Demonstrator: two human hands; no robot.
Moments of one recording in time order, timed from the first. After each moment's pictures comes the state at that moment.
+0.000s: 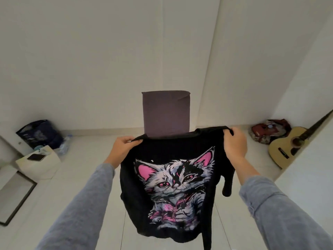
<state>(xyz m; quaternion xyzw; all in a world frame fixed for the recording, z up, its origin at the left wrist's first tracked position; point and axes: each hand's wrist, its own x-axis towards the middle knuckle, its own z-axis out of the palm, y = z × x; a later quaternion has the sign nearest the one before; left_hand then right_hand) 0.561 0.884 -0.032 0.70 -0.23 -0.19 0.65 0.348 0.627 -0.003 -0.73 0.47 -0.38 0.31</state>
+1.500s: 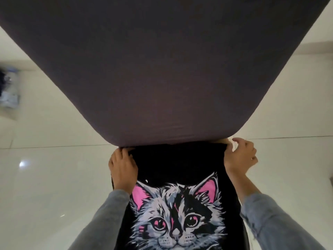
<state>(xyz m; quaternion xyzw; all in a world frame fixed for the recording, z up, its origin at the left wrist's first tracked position) 0.876 0.573 -0.482 0.98 -0.14 -0.07 0.11 0.719 0.304 -0.476 -0.75 0.63 -0.07 0.21</state>
